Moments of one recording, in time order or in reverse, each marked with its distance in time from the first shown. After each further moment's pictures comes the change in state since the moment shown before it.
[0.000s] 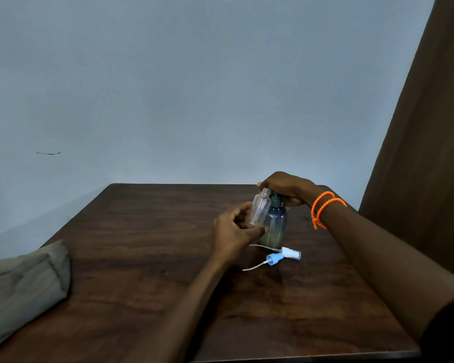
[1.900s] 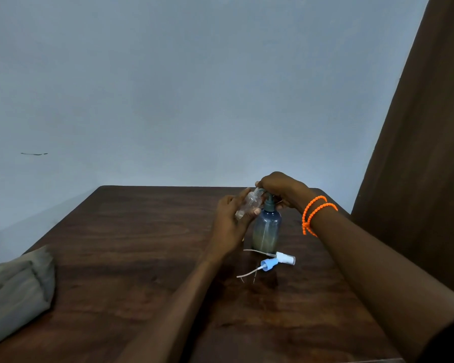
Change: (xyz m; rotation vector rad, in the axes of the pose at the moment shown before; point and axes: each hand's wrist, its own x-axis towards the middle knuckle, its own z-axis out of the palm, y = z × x) left_hand 0.038 -0.013 0.005 0.245 -0.030 0.333; right_hand -0.010 -0.010 0.000 -0.032 0.152 0.036
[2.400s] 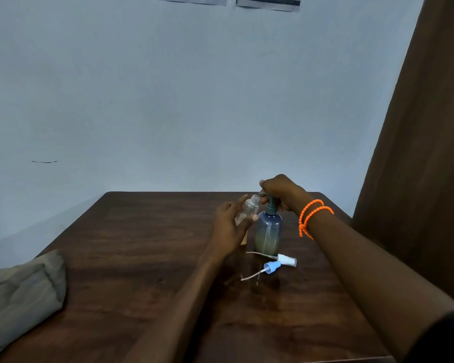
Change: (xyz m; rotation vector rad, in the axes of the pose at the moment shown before) left_hand -0.003 0.005 -0.013 0.066 -0.055 -0.048; right_hand 0.000 0.002 0.002 0.182 0.102 0.037
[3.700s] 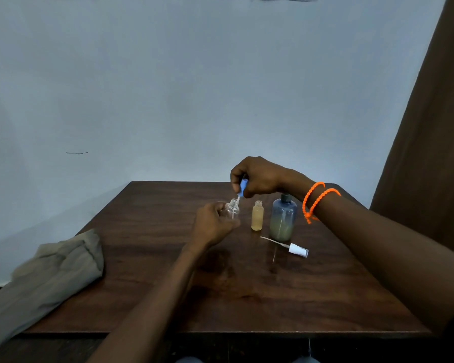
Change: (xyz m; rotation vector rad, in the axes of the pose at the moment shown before) left_hand -0.034 -0.001 -0.076 0.136 0.014 -0.335; right_hand -0.087 -0.051 0.029 -0.721 -0.328 -0.785
